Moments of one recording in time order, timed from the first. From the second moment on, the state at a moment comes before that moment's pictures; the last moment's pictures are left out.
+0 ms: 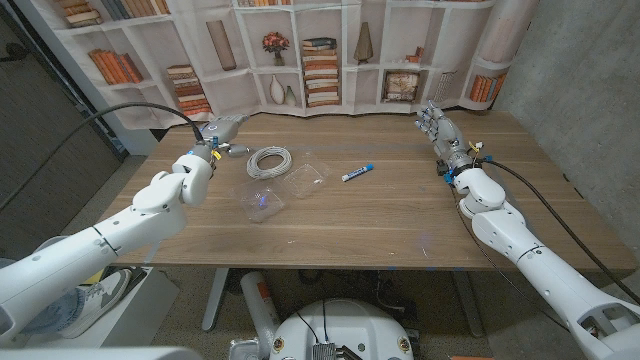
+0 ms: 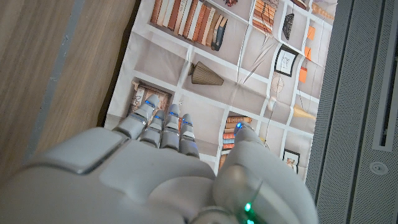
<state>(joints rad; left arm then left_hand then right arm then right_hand) 0.85 1.03 0.55 -1.94 0.56 0.52 0.16 0.88 -0.07 0.29 -0.17 0.40 0.07 -0.02 0.18 0.19 0.11 -0.11 0.19 0.20 0.09 -0.04 0.18 0.18 0.07 -0.04 0.20 0.18 -0.88 -0.55 -0.32 -1.44 0.62 0.33 -0.04 0.28 0.04 0.29 -0.03 0.18 0.19 0.06 0.20 0.19 0.24 0.10 0.23 0.19 0.12 0.02 0.19 0.19 0.25 -0.04 0.20 0.18</state>
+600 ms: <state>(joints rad) 0.78 1.01 0.63 -1.92 0.77 0.57 -0.01 0.89 -0.07 0.28 -0.16 0.40 0.06 -0.02 0.19 0.20 0.11 -0.11 0.19 0.20 0.09 -0.04 0.18 0.18 0.07 -0.04 0.20 0.18 -0.91 -0.55 -0.30 -1.46 0.63 0.35 -0.05 0.28 0.05 0.29 -0.03 0.18 0.19 0.06 0.20 0.19 0.24 0.10 0.23 0.19 0.12 0.02 0.19 0.19 0.25 -0.04 0.20 0.18</state>
